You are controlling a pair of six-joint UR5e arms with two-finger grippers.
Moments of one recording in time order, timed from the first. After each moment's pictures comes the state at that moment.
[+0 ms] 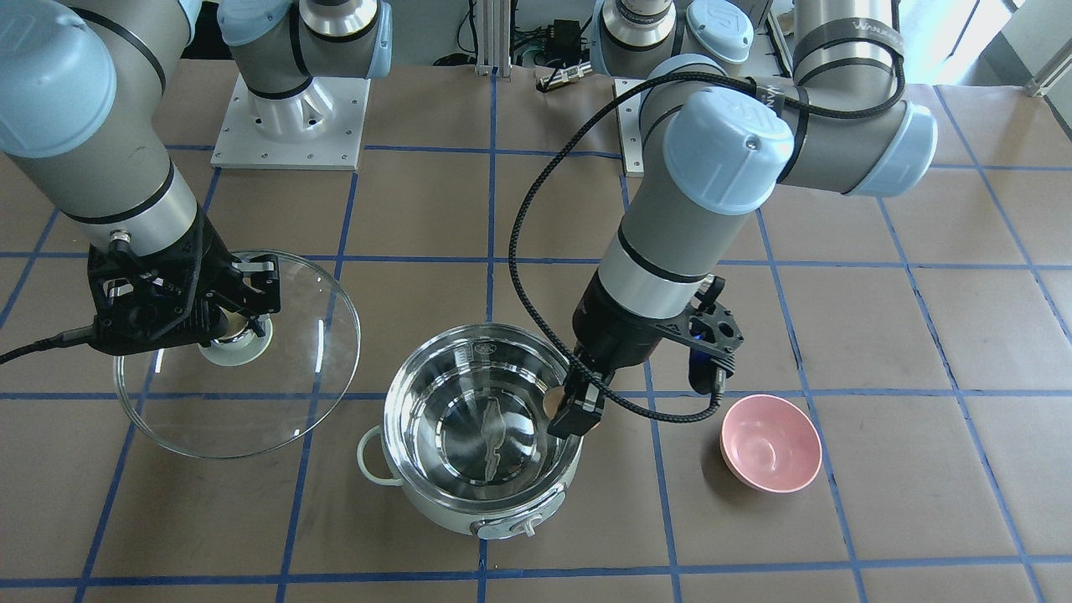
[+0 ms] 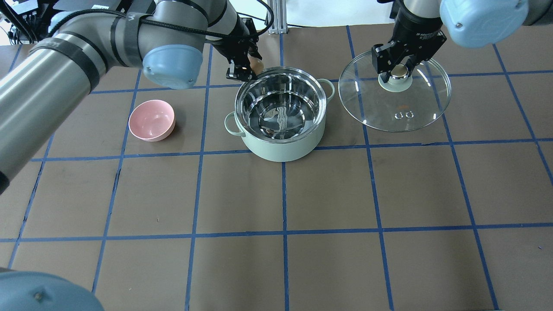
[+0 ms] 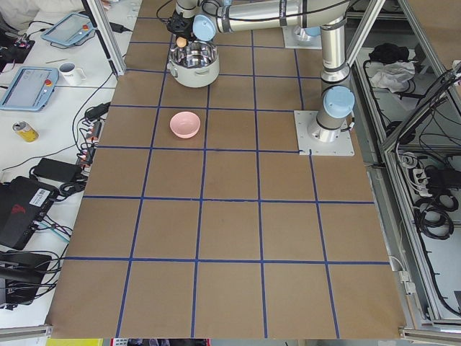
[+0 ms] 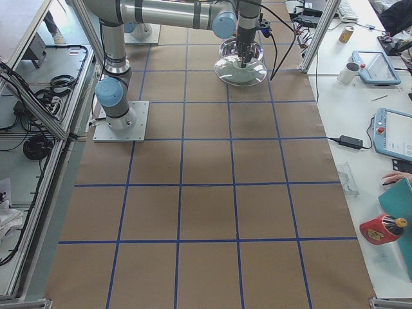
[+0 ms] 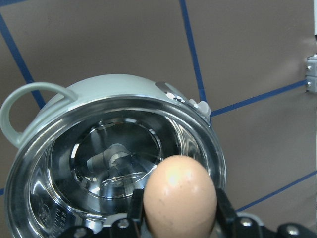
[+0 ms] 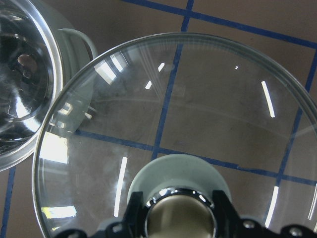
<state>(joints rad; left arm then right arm) -1.76 -1.96 -1.44 -1.04 1.37 -1.50 1.56 -1.35 1.46 -1.70 -1.59 -0.25</state>
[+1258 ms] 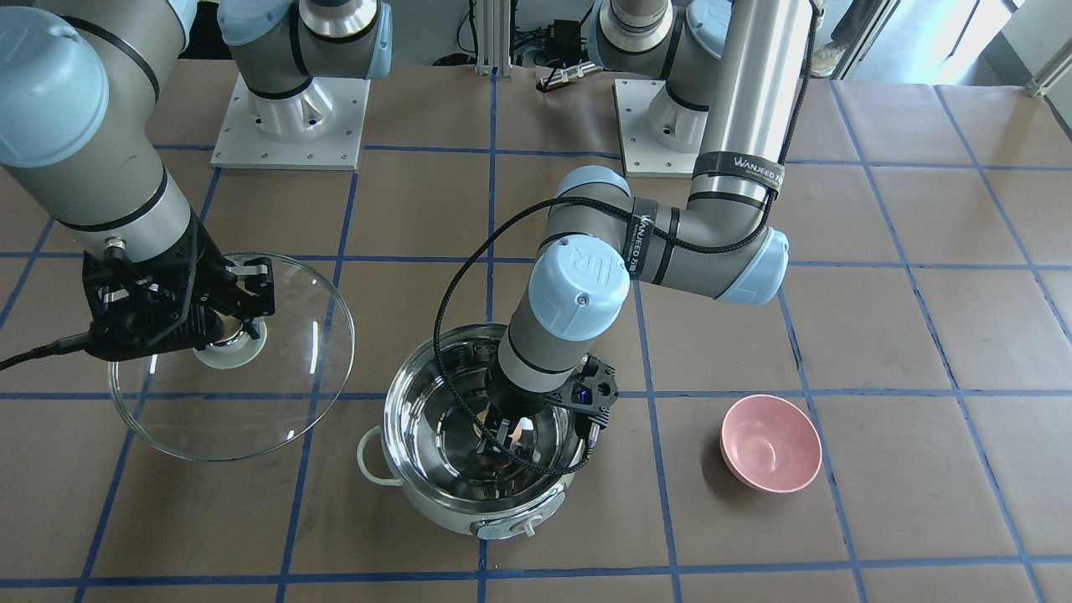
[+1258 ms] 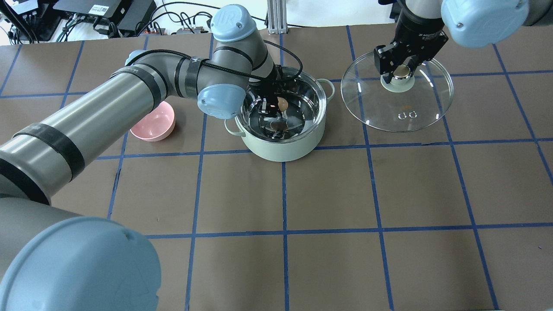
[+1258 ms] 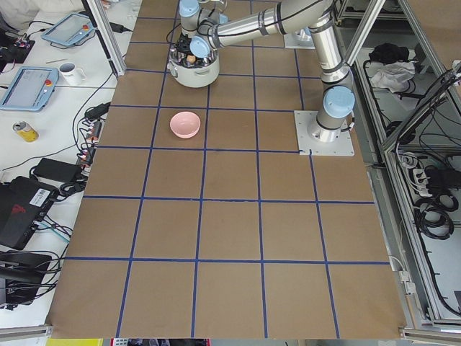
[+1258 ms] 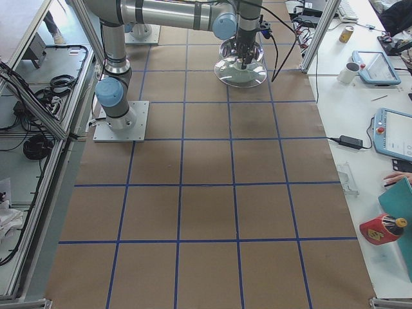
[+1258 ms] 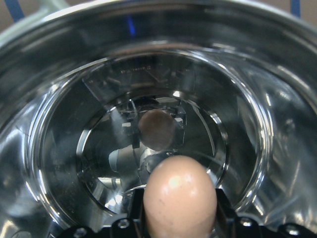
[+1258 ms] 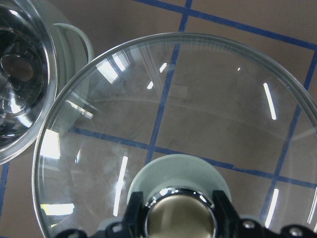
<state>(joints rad) -1.84 -2.12 -1.49 -0.95 1.36 -1.60 1.55 -1.35 1.46 -1.70 -1.60 -0.27</state>
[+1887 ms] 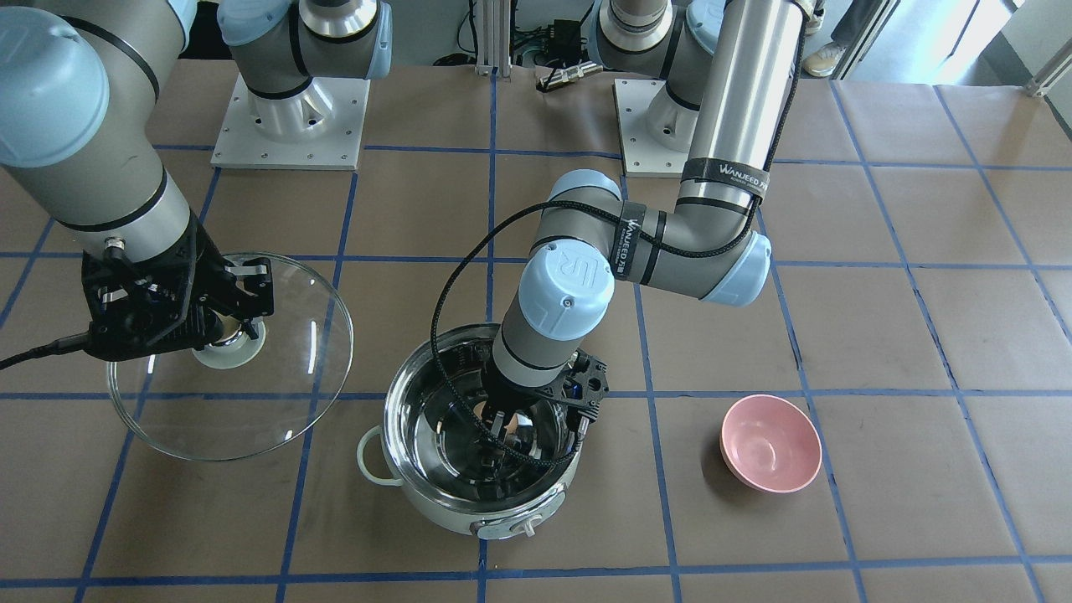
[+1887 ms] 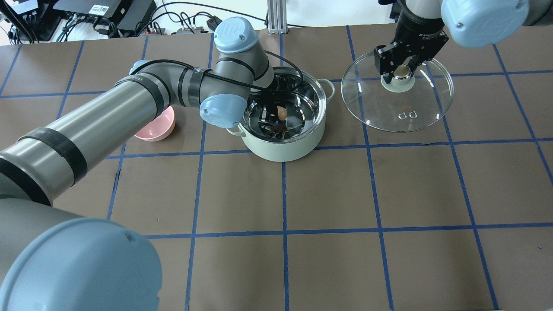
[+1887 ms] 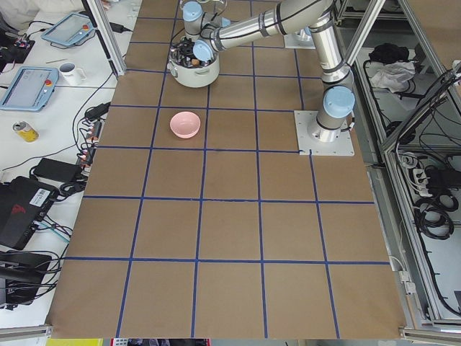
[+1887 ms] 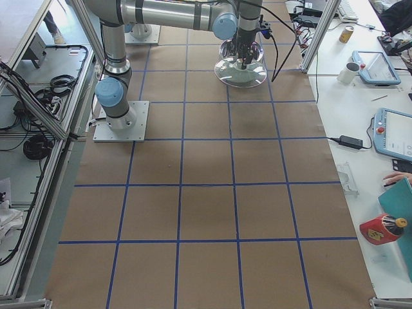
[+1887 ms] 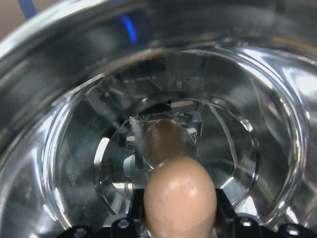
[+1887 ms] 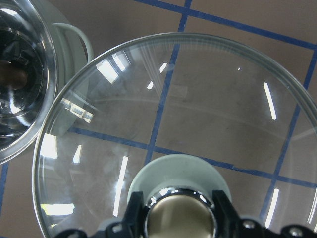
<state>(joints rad) -1.85 -2.12 -1.53 -0.93 1.37 -1.58 1.55 -1.35 1.46 -1.70 -1.60 -0.27</state>
